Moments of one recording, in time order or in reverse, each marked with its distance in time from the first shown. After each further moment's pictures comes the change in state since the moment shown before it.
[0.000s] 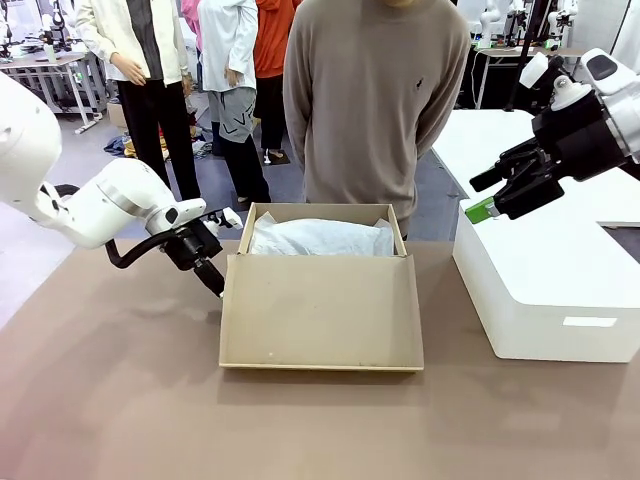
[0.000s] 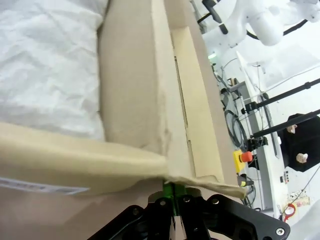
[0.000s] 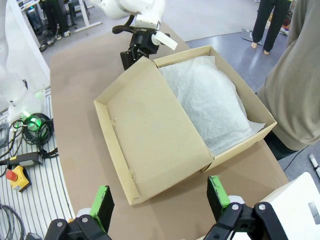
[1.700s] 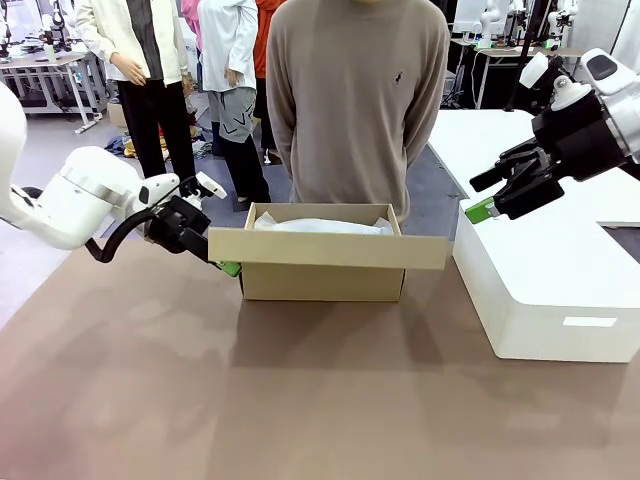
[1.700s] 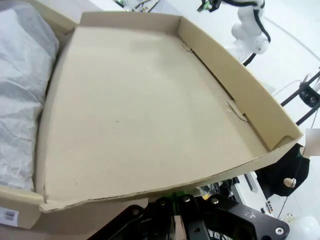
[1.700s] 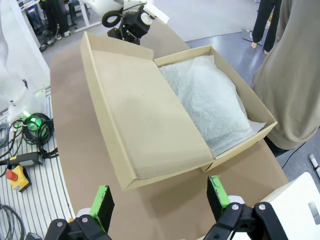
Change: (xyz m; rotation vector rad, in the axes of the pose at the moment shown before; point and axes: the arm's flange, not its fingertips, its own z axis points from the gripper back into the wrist) left arm 0.002 -0.060 0.021 -0.172 -0.292 -0.083; right arm 0.000 0.000 0.000 0.000 0.000 0.000
